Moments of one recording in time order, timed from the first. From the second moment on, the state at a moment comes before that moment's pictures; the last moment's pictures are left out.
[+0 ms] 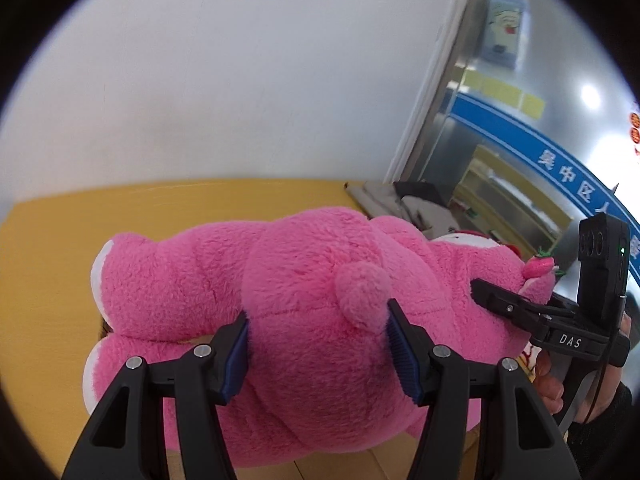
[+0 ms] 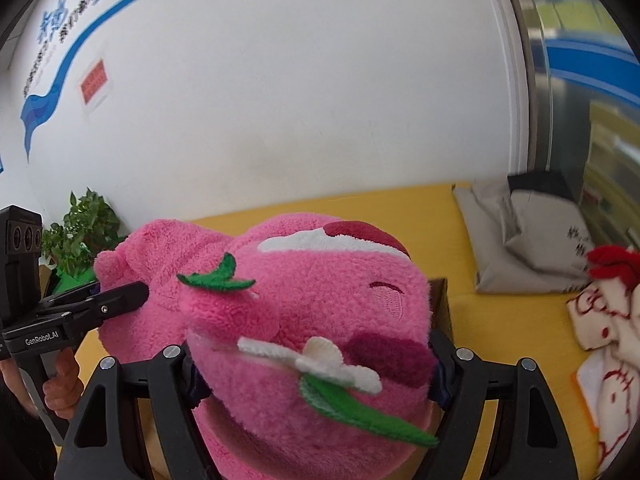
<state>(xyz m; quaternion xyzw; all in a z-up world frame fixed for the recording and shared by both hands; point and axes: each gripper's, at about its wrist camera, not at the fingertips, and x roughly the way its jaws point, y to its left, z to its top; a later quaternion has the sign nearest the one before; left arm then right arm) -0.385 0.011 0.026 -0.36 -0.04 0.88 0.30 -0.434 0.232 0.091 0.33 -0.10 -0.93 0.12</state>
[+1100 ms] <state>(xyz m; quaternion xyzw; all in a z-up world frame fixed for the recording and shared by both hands) -0.315 -0.017 -0.009 -0.45 0.06 0.86 0.22 -0.370 0.252 0.033 0.45 -0.05 -0.87 0.21</state>
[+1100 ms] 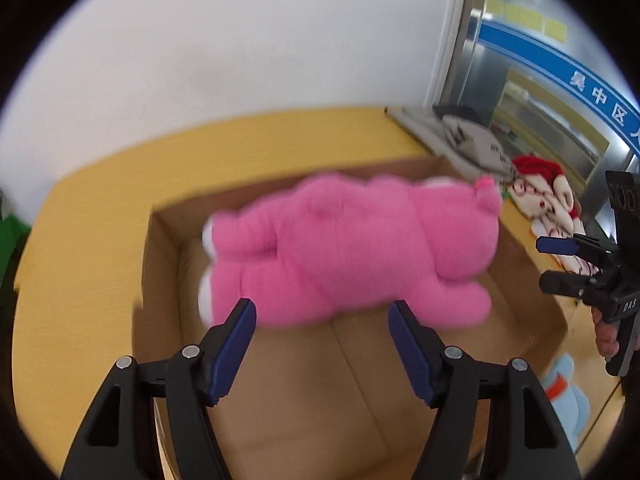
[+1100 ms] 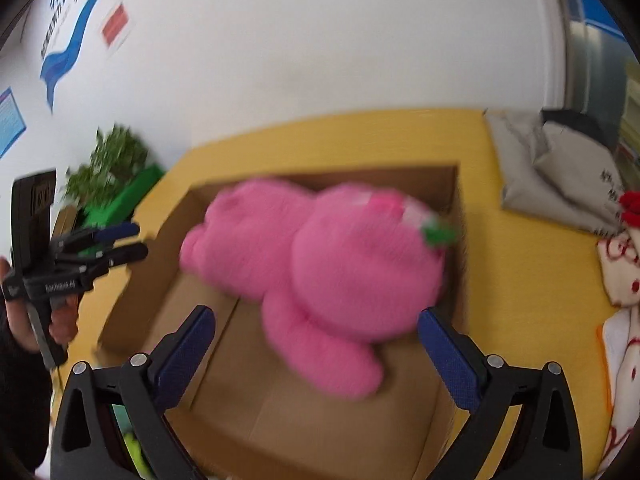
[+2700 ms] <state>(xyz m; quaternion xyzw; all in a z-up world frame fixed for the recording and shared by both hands) -0.061 -0.061 0.032 -0.26 0.01 0.96 0.11 -0.146 0.164 0.080 0.29 0.05 -0.96 0.04</state>
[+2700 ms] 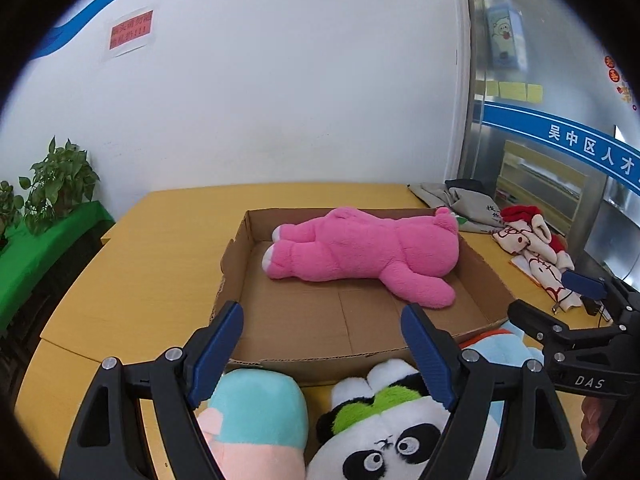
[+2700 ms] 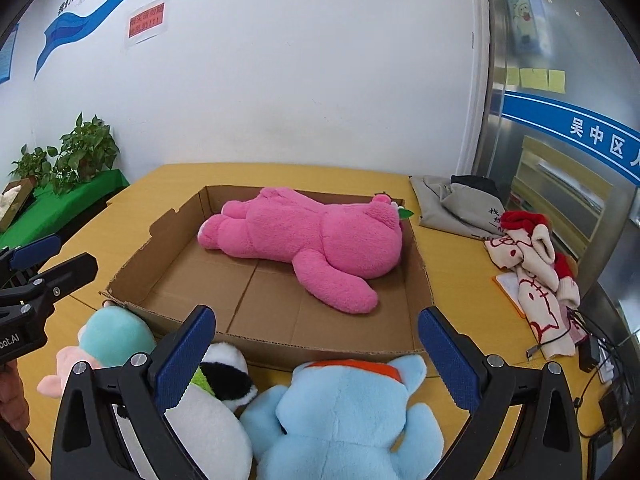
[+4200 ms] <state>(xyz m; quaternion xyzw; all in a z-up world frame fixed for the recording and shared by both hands) -0.058 -0.035 0.012 -0.30 0.01 0.94 0.16 -0.134 0.209 0.058 0.31 0.02 -0.95 0.05</state>
